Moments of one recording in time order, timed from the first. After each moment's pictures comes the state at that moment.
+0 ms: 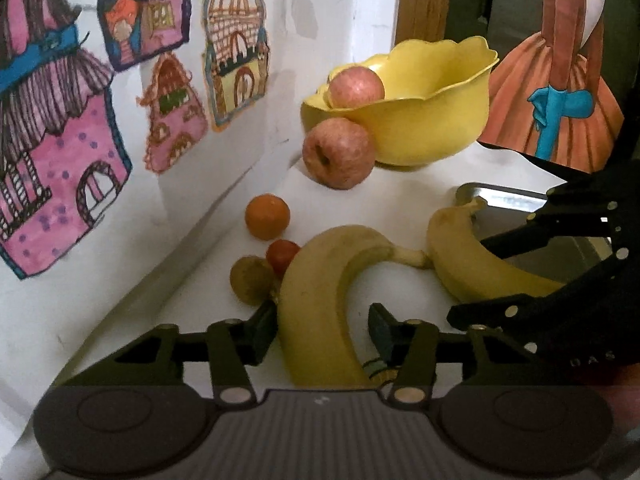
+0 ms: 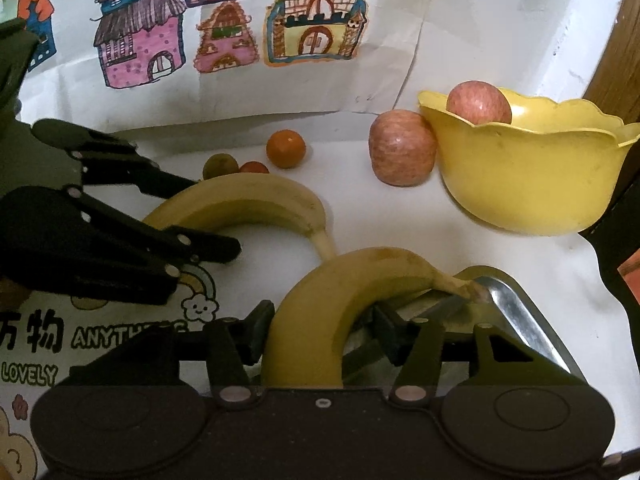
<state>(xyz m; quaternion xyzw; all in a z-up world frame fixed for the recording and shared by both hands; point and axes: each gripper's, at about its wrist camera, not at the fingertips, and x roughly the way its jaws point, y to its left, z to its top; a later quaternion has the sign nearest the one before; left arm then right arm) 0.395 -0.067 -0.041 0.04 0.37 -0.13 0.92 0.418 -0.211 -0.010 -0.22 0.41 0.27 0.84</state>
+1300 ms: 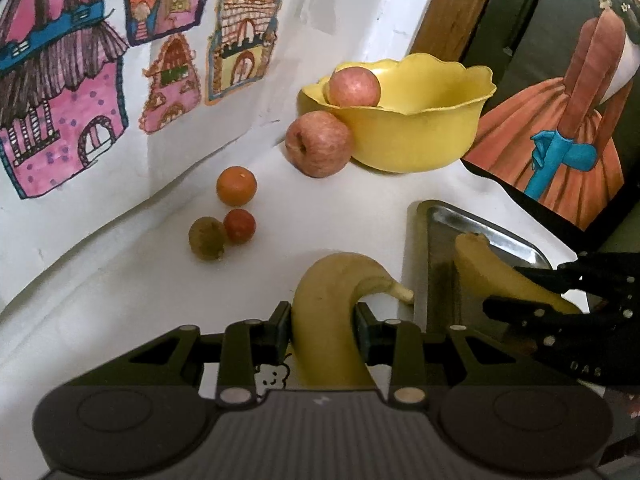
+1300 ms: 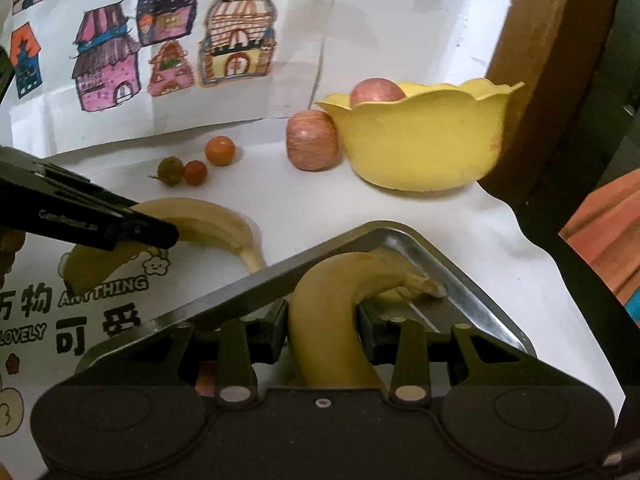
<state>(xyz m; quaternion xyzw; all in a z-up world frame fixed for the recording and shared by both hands) 0.379 -0.078 -0.021 -0.08 0.41 -0.12 0.90 0.381 -0.285 0.020 -0.19 0.38 0.21 0.88</state>
